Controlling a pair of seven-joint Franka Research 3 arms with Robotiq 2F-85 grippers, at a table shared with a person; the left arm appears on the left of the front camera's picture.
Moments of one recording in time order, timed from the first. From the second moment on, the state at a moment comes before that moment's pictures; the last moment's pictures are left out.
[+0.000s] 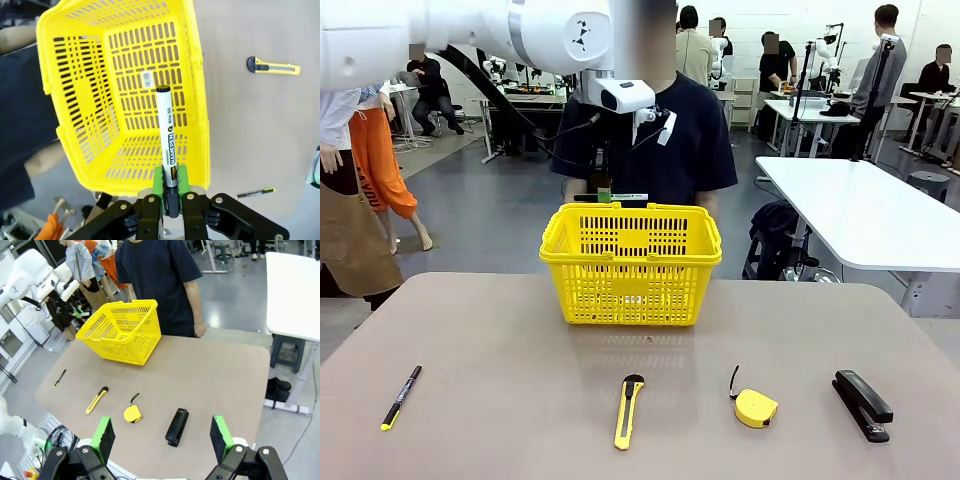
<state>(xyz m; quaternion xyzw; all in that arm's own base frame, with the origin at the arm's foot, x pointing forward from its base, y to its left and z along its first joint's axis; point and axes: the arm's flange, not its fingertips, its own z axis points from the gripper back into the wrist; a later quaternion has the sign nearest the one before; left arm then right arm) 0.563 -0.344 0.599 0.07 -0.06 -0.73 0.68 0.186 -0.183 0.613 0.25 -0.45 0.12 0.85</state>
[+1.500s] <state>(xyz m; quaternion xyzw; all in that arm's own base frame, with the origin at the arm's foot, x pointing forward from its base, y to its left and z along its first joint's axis) 0.632 -0.372 0.457 0.04 0.04 -0.73 0.68 0.186 -0.183 0.613 0.25 -0.45 0.12 0.85</state>
